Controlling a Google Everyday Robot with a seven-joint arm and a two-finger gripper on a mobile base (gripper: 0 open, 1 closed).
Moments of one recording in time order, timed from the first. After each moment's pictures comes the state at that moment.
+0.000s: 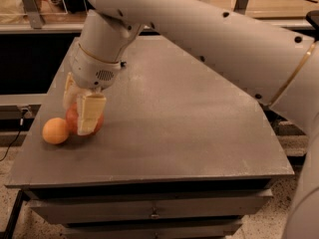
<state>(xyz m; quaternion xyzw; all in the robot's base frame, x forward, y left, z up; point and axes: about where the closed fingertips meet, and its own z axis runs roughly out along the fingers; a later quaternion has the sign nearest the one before) 0.462 0.180 0.884 -0.85 0.44 0.22 0.17</state>
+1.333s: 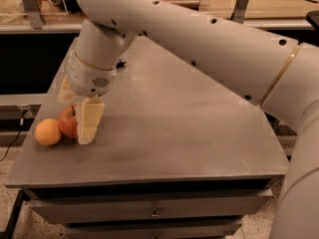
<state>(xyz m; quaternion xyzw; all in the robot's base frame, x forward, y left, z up) 0.457 0.188 0.867 -0.86 0.43 0.22 0.16</state>
